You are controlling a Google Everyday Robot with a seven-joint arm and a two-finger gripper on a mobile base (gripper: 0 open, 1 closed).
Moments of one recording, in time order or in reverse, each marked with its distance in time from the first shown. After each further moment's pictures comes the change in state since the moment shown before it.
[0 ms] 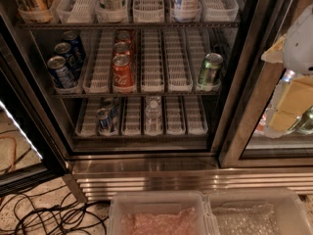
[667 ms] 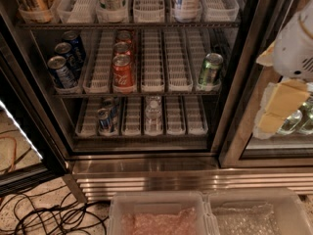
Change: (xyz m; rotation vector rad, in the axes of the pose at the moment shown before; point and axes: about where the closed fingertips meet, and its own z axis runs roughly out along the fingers) arm -0.008 0.000 0.010 0.006 0.011 0.029
